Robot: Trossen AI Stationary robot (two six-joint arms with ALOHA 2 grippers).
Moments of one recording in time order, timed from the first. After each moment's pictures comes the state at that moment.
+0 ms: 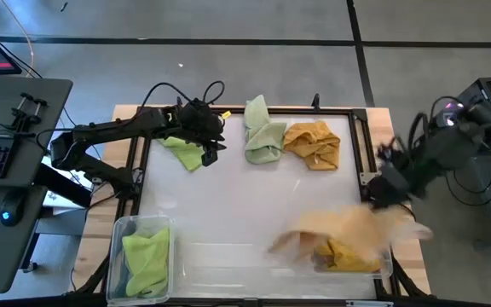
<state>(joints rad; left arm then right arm) 0.35 1.37 1.17 -0.63 0.09 0.09 0.63 1.39 2.34 -1.58 -0.12 1.92</state>
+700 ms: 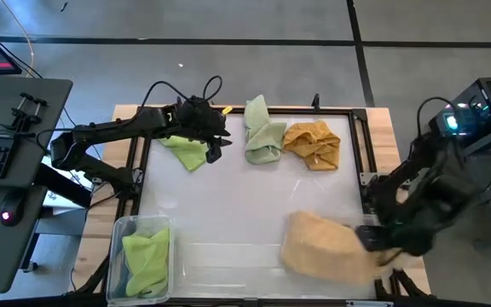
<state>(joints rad) 0.35 1.37 1.17 -0.51 0.09 0.09 0.93 1.41 1.87 -1.57 -0.03 2.23</state>
